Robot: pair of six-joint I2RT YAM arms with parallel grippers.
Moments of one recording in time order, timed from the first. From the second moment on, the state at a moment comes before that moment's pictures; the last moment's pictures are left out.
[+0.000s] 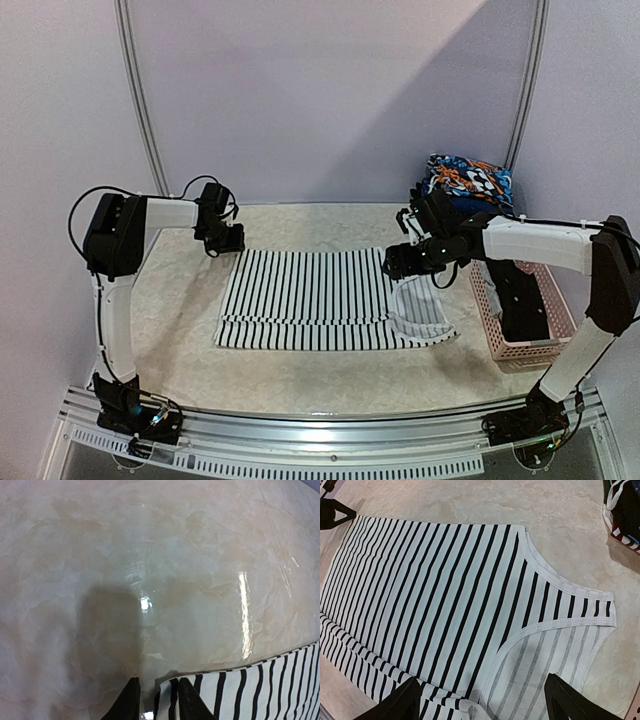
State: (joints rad) left arm -0.23 2.23 1.59 -0.37 0.06 -0.24; right arm 0.63 1.65 1.16 -0.42 0.05 0.35
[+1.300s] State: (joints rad) left arm -0.24 2.18 1.47 -0.27 0.10 -0.21; right arm 0.53 1.83 1.39 -0.45 0.07 0.38
